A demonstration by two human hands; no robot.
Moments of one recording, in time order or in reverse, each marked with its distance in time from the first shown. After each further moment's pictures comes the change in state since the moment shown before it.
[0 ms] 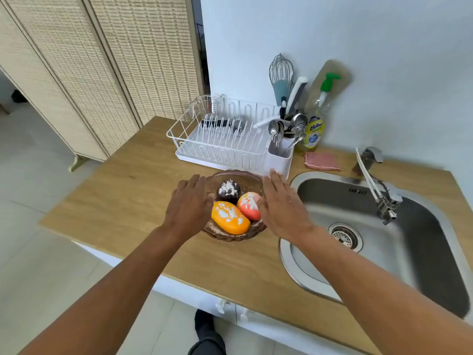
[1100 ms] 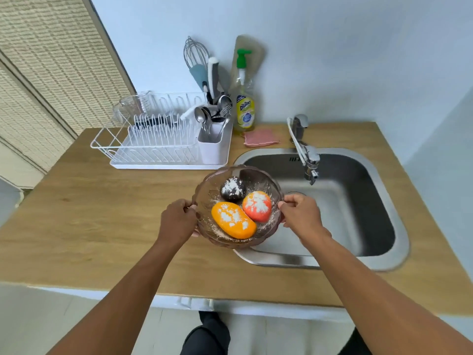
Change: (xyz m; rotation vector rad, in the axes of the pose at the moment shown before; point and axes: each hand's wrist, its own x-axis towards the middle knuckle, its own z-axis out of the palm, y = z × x) left_hand -0.012 0.111 0.058 -0.601 -0.194 -0.396; right_hand -0.102 0.145 0.019 0.961 0.246 0.839
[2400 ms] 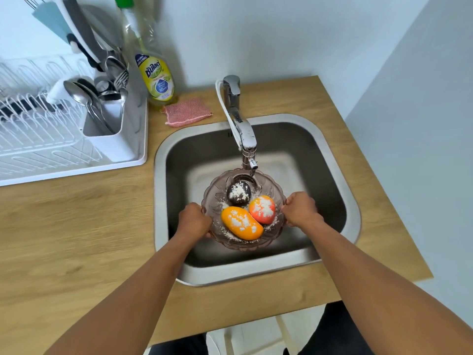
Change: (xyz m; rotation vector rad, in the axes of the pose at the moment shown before) left_hand 0.049 0.034 0.211 0.211 -0.405 -0.124; right_hand 0.103 0.127 -0.091 -0.487 0.057 0.355
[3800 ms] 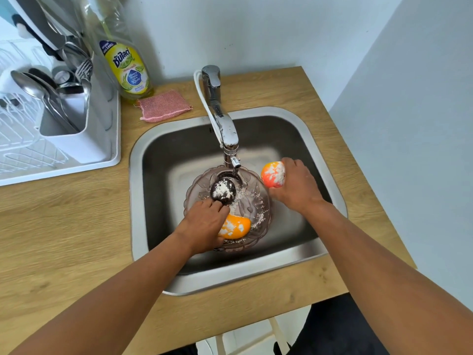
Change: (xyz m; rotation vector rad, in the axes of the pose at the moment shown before) left_hand 0.003 0.010 0.032 1.118 -0.080 0.998; right_hand -0.003 -0.019 -0.047 -0.259 0.179 -0.358
